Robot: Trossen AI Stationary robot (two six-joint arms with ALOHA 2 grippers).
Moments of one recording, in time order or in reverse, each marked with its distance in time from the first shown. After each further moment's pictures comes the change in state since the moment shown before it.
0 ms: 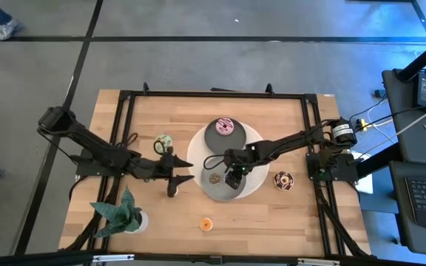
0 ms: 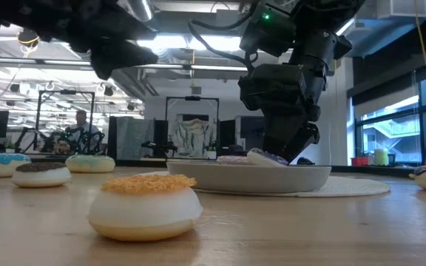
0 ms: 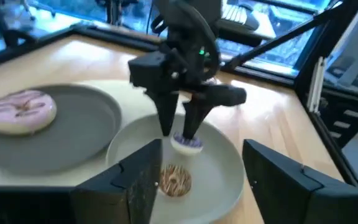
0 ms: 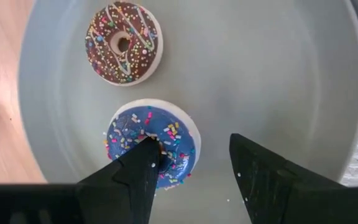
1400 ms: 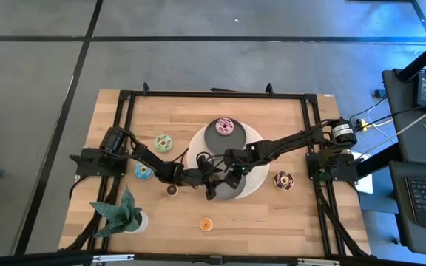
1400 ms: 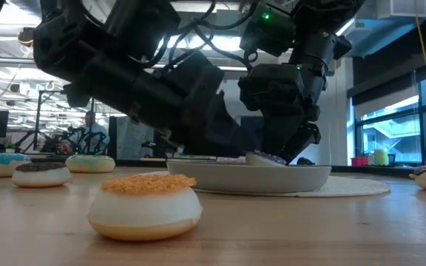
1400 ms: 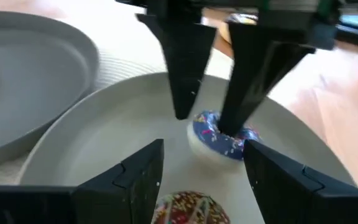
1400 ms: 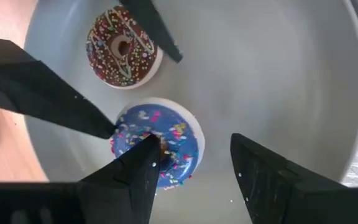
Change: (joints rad) left arm 0.156 0.783 0.367 0.262 0.061 -0.055; right arm 0.000 0.000 0.000 0.005 0.001 0.028
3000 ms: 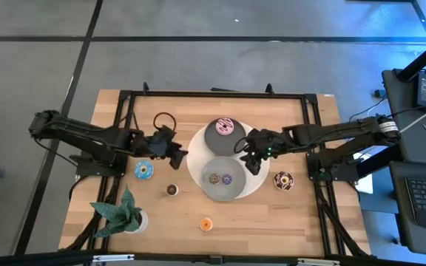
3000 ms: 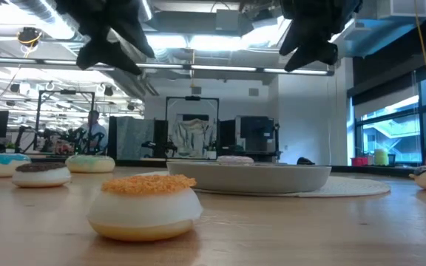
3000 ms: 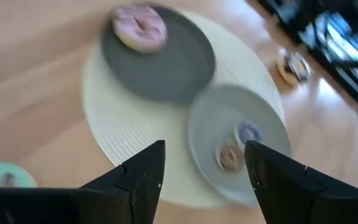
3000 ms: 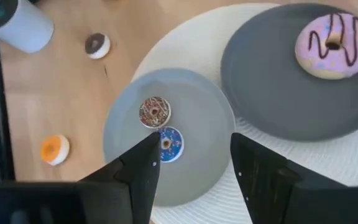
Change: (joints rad) left arm 0.110 -0.925 -0.002 -1.225 0.064 -0.486; right arm 0.020 -0.496 0.000 -0.214 0.233 -0.096
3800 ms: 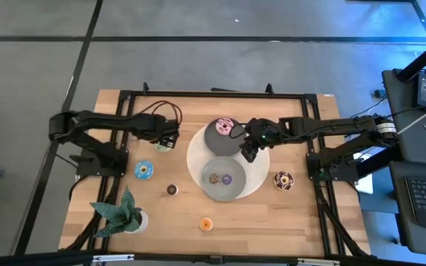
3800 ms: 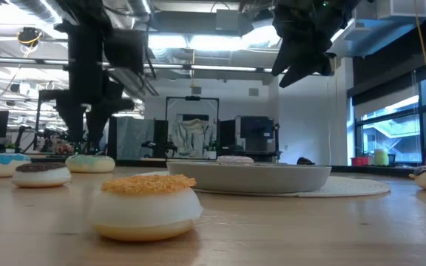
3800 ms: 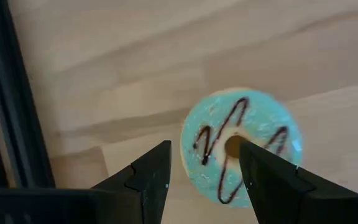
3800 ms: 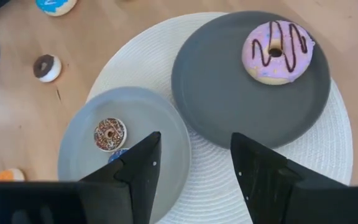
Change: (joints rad) left arm 0.416 0.305 0.001 -0.492 0.065 -0.139; right arm -0.138 0.028 0.000 -0.008 0.015 -0.021
